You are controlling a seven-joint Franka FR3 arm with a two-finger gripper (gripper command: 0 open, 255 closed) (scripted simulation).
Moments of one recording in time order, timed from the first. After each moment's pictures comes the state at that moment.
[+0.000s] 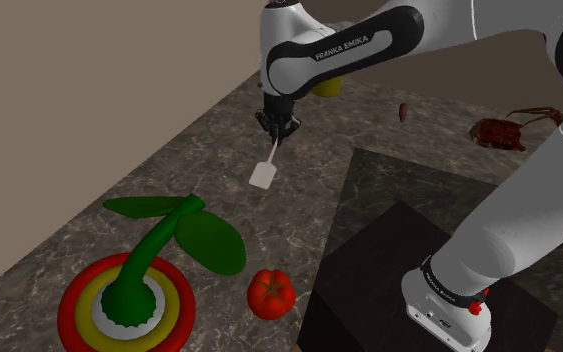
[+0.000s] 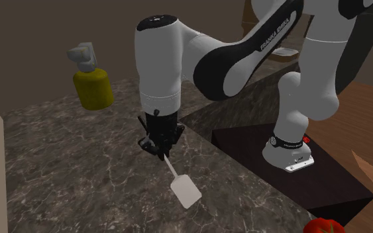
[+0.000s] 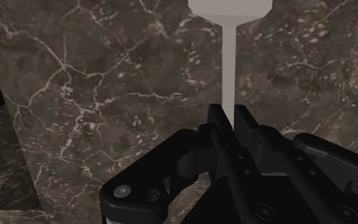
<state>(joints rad) -0.13 0.02 0.42 -2.07 -0.08 2.11 1.38</state>
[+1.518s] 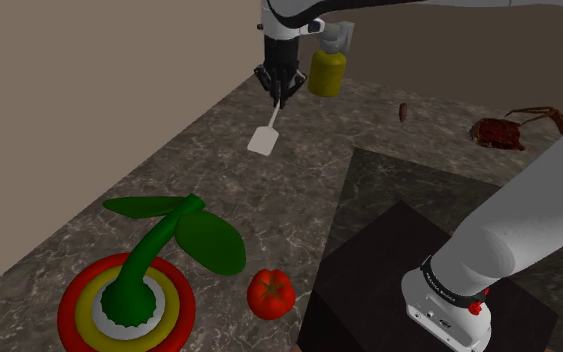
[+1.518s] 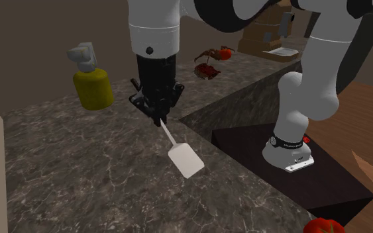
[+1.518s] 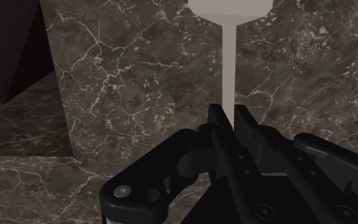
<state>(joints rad) -0.13 -0.04 0.42 -1.83 -0.05 1.81 1.34</state>
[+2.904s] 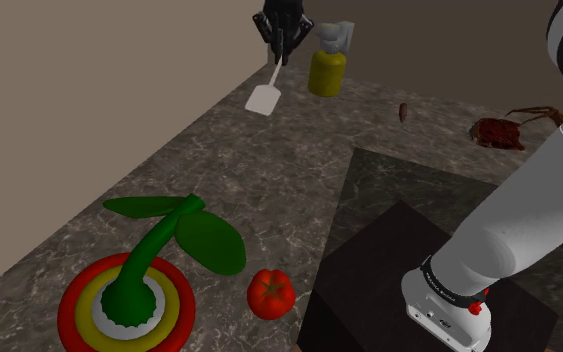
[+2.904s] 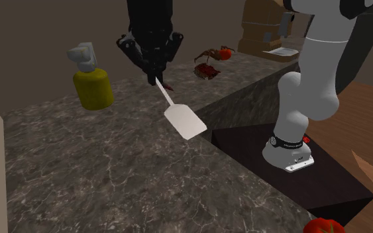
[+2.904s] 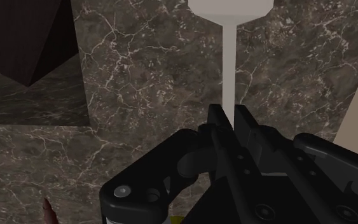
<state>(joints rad) -0.13 0.02 0.43 -1.48 -0.07 1.51 1.34</state>
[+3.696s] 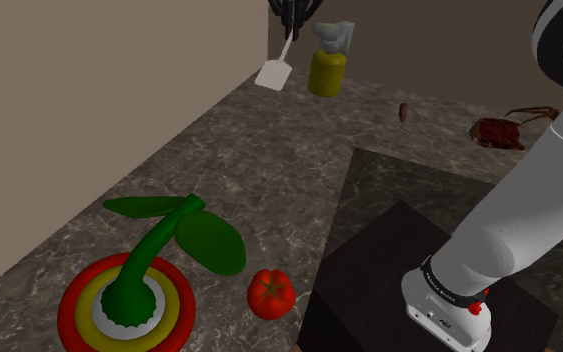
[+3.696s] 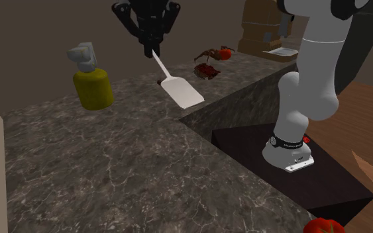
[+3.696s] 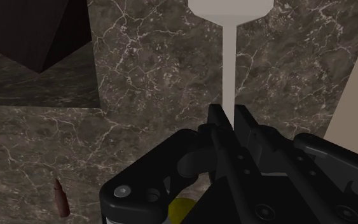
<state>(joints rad) -0.14 0.07 0.41 -1.28 -0.09 1.36 1.30</state>
